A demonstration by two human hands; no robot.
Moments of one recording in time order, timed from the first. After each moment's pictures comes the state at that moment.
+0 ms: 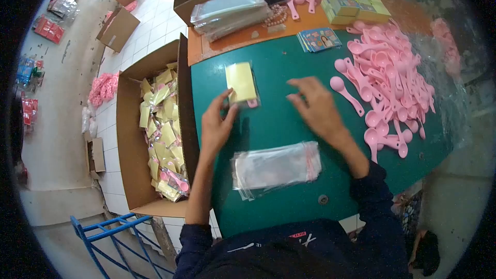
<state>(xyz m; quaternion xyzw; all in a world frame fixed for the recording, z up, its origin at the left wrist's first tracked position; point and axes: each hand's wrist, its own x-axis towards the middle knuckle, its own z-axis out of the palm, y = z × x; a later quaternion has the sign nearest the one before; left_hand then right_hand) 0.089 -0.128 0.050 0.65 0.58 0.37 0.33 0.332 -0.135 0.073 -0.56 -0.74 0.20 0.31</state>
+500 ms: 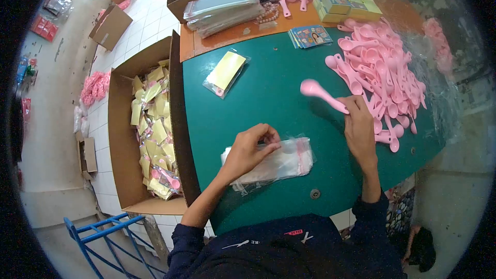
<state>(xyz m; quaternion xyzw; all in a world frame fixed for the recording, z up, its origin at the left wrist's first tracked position) 0.144 -0.184 0.057 0.71 0.39 0.31 0.49 0.398 -0.200 0.096 -0.67 -0.67 0.13 0.29</state>
